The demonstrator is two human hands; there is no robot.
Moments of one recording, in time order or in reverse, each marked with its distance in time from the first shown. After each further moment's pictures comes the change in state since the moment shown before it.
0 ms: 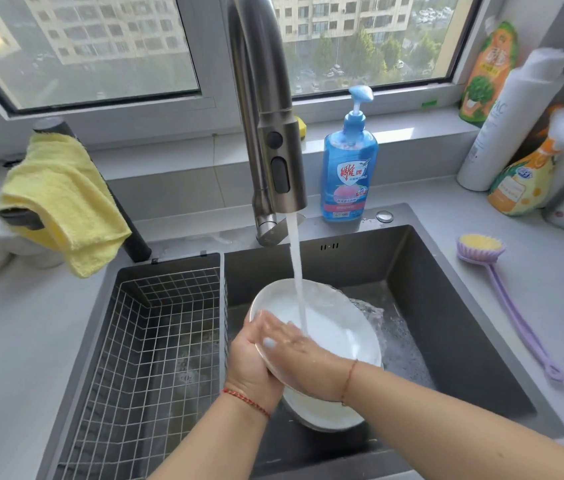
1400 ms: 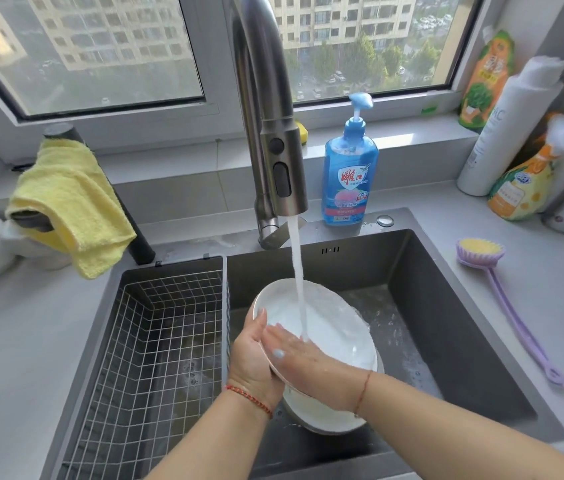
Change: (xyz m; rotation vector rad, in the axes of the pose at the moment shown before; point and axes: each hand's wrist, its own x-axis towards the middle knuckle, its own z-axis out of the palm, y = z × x) left_hand 0.007 0.001 -0.005 0.058 -0.018 -0.056; right_hand -0.017 0.007 -0.005 -0.150 -0.020 -0.061
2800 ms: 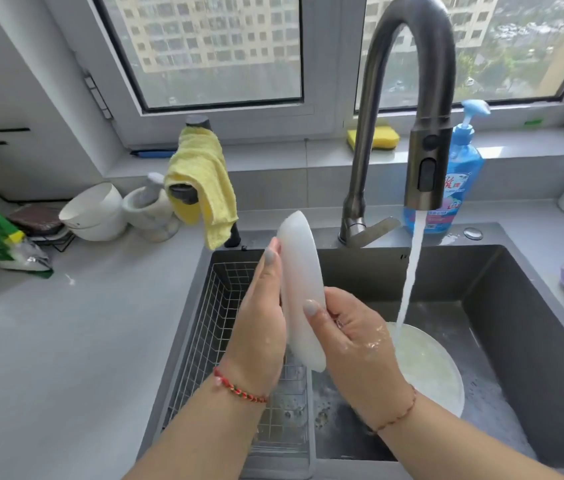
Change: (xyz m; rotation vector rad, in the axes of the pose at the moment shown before) left_hand -0.114 0.114 -0.014 0.513 -0.150 0.601; right_hand 0.007 -0.129 0.028 0.412 0.701 -0.255
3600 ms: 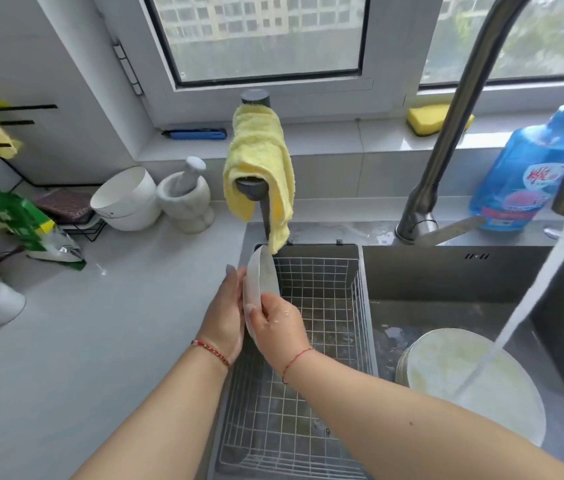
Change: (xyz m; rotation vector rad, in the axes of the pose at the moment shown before) left_hand 0.085 -0.042 -0.167 0.068 0.183 -0.182; right_hand 0.077 0.070 0.185 -0.173 -0.221 0.298
